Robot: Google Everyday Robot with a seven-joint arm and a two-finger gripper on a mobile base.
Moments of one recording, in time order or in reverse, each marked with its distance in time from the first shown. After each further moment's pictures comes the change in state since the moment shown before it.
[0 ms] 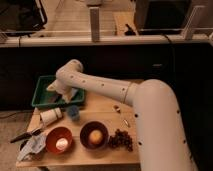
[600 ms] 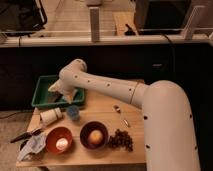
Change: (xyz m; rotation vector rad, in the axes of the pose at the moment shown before) arm -0.005 0.004 -0.011 0.003 -0.006 -0.016
